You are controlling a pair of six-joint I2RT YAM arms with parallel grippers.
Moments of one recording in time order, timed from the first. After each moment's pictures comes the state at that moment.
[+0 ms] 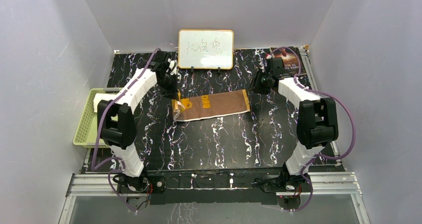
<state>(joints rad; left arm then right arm) -0.28 1.77 1.49 -0.94 0.17 -0.27 0.11 1.74 1.22 -0.35 -0.23 0.42</state>
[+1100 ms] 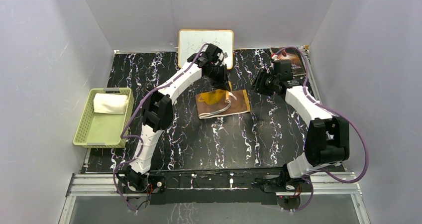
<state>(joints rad) -0.60 2.32 2.19 -0.87 0.40 -0.56 0.11 1.52 1.11 -0.34 -0.29 0.43</state>
